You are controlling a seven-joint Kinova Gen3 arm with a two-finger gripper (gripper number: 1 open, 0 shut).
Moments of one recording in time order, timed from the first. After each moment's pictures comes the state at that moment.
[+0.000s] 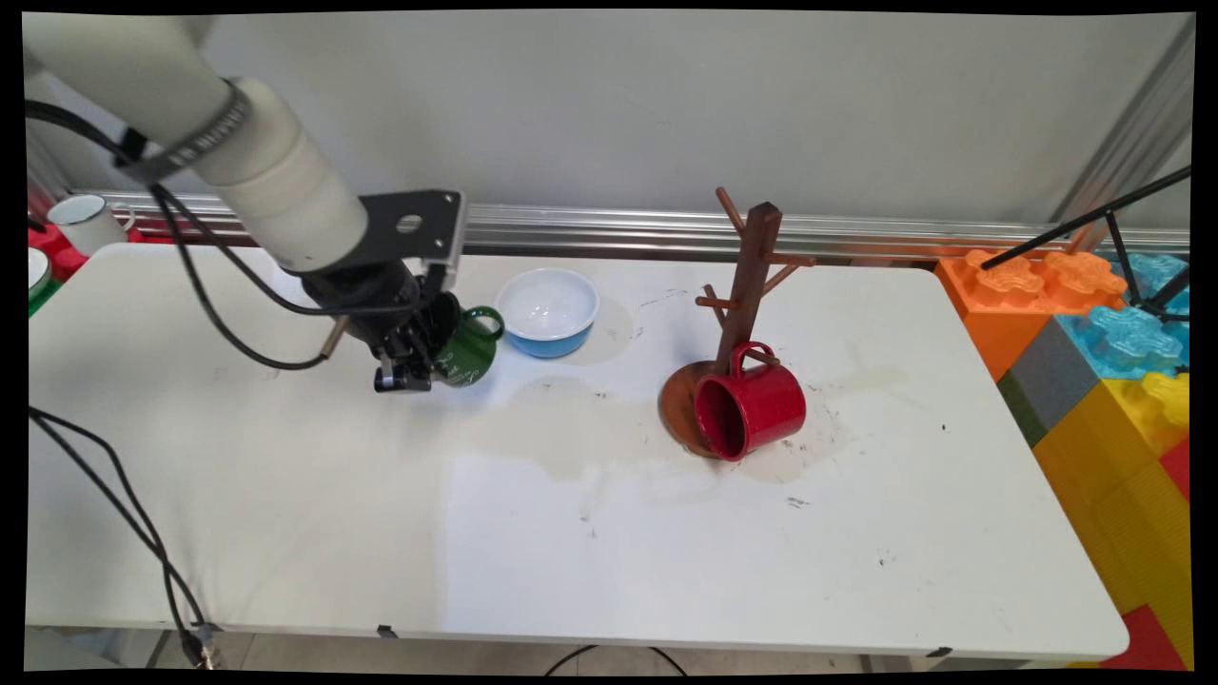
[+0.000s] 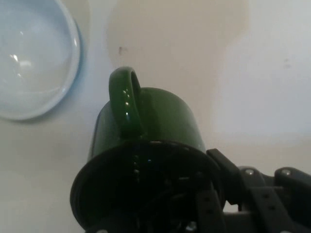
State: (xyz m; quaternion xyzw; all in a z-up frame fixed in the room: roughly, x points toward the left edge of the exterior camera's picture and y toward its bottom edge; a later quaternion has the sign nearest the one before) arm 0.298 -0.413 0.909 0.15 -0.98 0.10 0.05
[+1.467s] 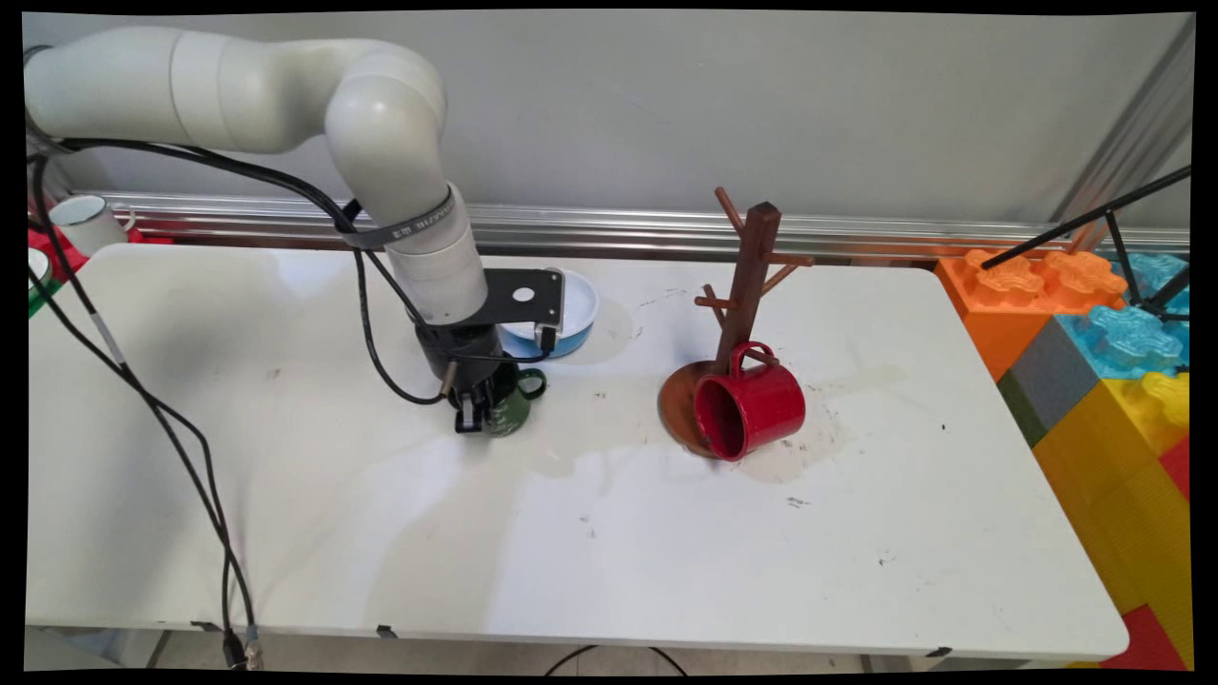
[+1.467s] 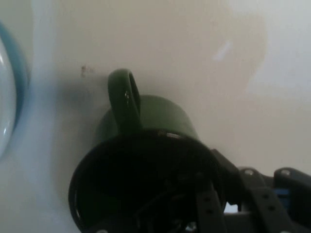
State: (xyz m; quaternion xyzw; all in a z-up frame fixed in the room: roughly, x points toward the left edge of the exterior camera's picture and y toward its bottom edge) arm 0.240 -0.479 0.817 0.17 -0.99 0.02 0.00
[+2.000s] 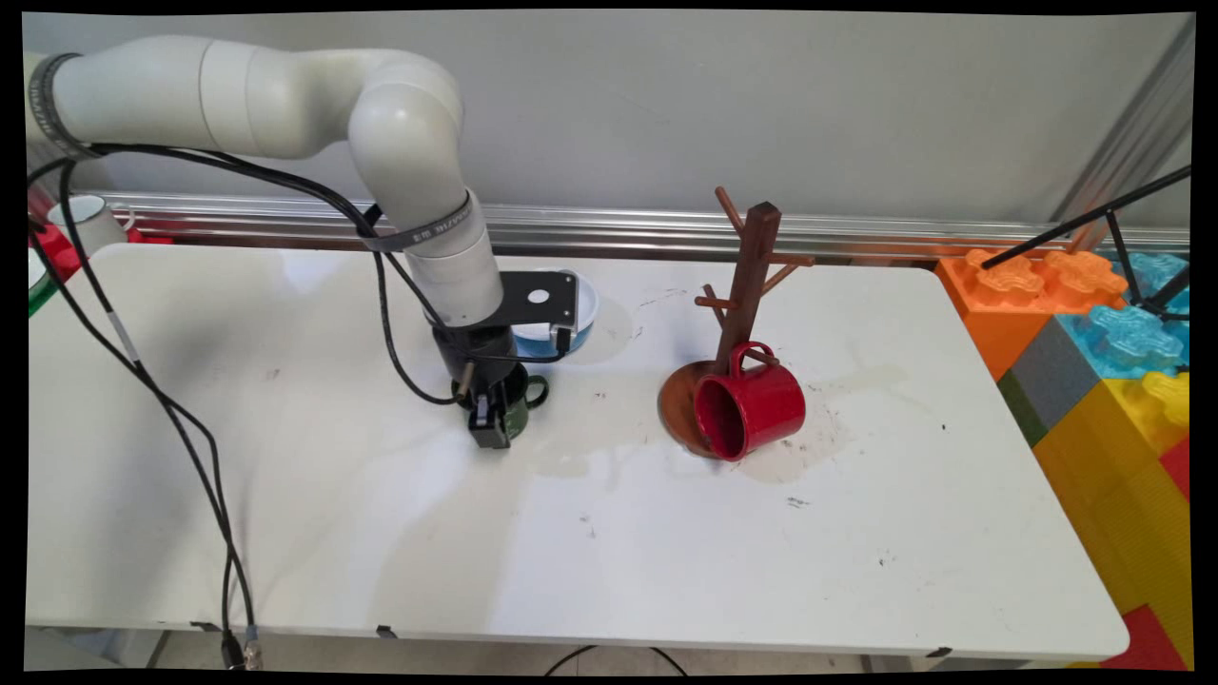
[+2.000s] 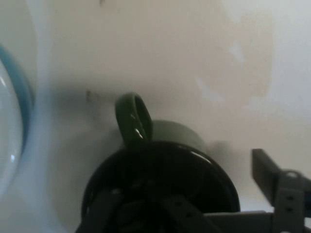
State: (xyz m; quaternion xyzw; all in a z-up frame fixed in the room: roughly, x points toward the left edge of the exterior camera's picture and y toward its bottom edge) arm 0.231 -0.490 0.810 0.17 -0.99 0.02 0.01
